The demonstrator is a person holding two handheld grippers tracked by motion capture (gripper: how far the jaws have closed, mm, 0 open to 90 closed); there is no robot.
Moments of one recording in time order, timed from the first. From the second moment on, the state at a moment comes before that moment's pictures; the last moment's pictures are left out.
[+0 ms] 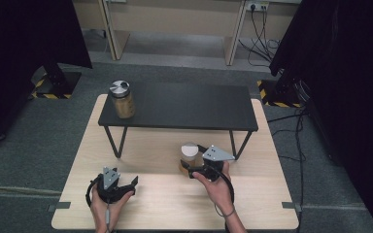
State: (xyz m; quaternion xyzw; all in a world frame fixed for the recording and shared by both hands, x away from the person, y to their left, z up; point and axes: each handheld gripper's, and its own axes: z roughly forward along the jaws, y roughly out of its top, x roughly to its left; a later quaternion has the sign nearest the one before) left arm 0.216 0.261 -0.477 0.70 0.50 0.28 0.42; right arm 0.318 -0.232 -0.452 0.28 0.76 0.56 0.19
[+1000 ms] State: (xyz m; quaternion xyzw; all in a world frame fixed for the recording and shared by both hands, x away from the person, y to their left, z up) left arm 0.215 0.263 -0.478 0.70 0.50 0.28 0.43; right arm 0.321 -0.231 -0.458 0.27 0.75 0.57 0.21
